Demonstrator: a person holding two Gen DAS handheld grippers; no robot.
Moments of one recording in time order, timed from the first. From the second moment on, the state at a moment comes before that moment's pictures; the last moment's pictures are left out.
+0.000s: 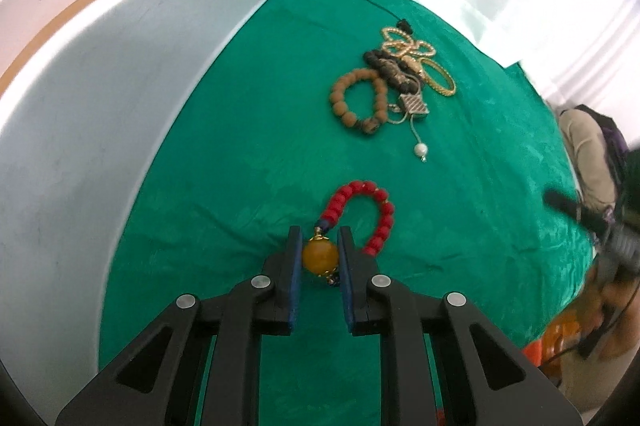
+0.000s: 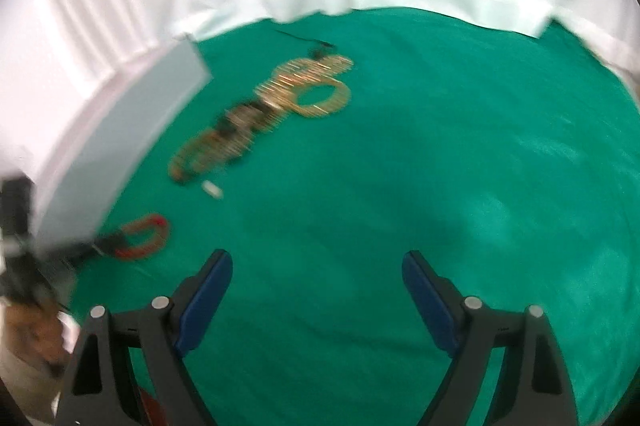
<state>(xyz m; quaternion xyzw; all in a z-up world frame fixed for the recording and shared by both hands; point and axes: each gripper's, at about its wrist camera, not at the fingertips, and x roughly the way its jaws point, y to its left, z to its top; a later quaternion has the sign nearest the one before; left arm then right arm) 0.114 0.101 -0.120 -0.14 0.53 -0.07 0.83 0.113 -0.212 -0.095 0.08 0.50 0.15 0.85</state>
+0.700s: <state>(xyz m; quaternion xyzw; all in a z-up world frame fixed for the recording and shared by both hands) 0.111 0.103 -0.129 -0.14 0.53 -0.08 0.83 0.297 -0.125 -0.142 -0.10 0.54 0.23 0.80</state>
